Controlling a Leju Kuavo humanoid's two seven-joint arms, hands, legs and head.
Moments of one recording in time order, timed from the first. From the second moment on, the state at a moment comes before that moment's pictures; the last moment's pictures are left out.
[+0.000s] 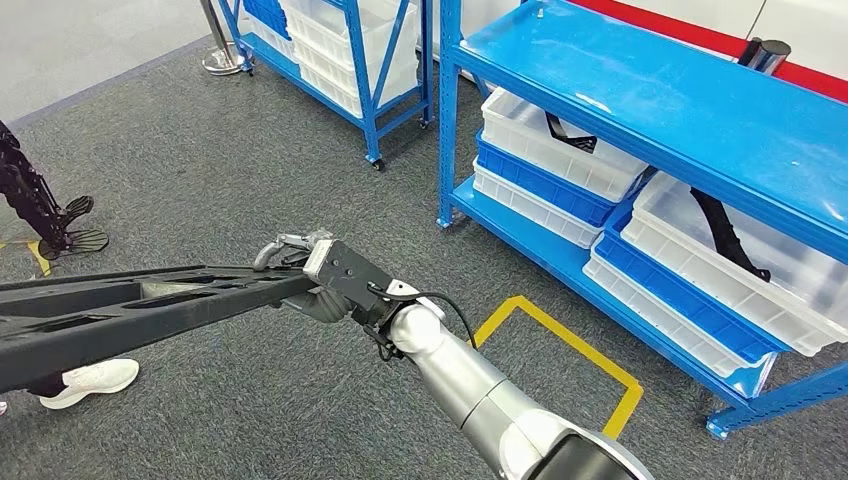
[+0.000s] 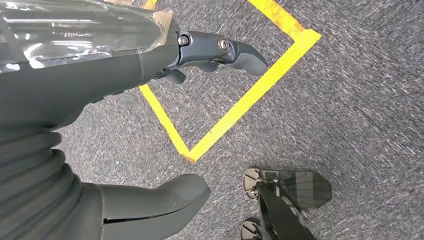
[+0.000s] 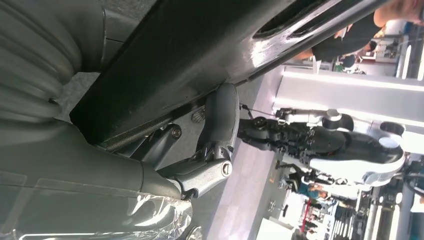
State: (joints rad) left arm -0.08 -0.13 0.98 -0.18 -1.07 -0.06 -0.28; right arm -0.64 0.29 0.62 -0.55 0.04 0.20 -0.47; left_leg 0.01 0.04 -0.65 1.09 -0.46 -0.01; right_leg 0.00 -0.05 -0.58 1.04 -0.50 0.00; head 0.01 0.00
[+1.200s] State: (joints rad) left arm -0.08 -0.13 0.99 -0.18 -1.08 -0.06 -0.30; right arm -0.64 0.30 0.63 -0.52 0.05 0.18 -0.47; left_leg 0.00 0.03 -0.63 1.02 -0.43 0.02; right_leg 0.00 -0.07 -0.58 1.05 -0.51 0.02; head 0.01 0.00
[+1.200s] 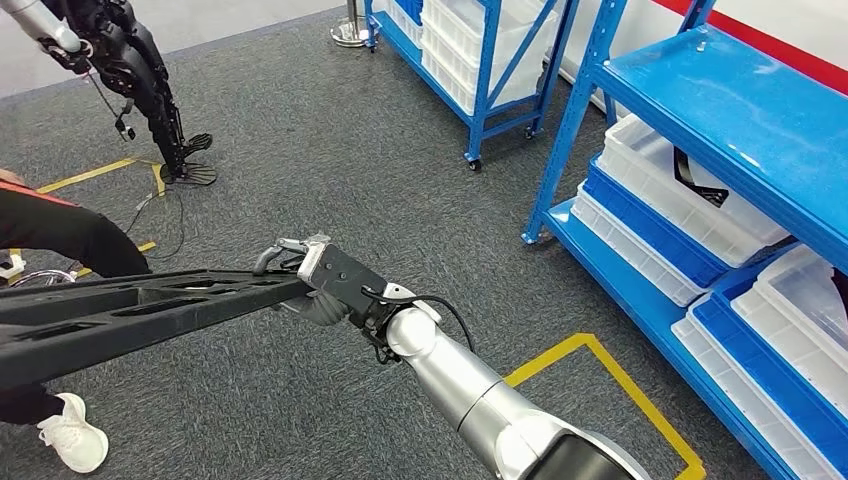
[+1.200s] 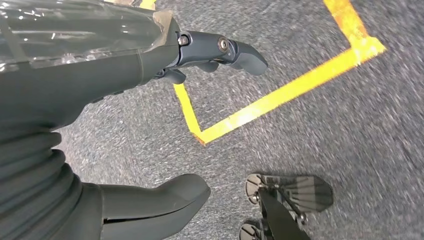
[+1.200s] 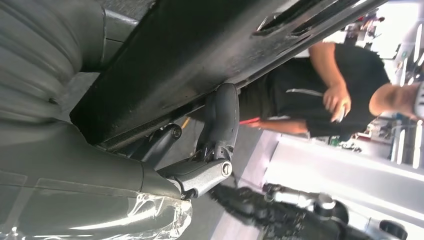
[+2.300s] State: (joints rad) left arm -0.09 -0.13 1.02 -0.18 -1.03 -0.04 -0.27; right arm -0.65 0.36 0.70 -0.55 -0.02 0.18 -0.40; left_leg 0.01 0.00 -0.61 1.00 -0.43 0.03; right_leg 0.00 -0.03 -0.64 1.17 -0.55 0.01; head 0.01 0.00
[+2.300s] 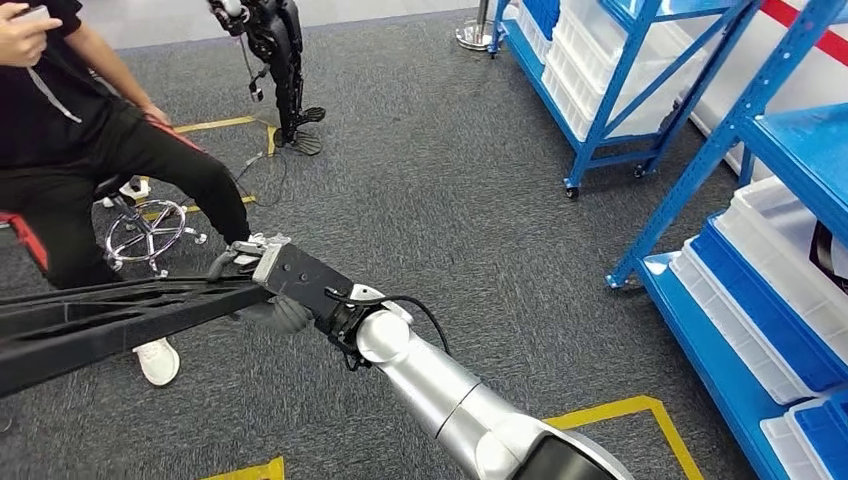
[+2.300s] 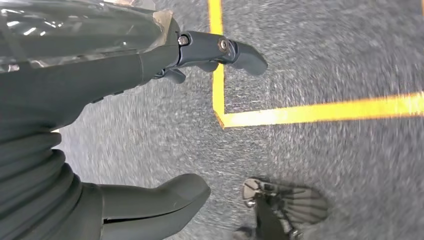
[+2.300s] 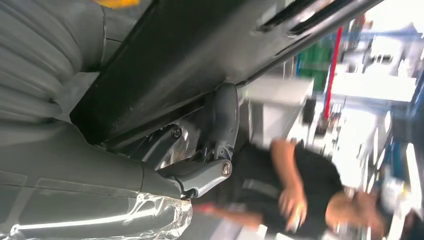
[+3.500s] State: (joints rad) left arm -0.10 -0.14 1.11 -0.19 -1.03 0.00 -0.28; right arm -0.75 0.35 1.07 -0.57 -0.32 0.12 -0.43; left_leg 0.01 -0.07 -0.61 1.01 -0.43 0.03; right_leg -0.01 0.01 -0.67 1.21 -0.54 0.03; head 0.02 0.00
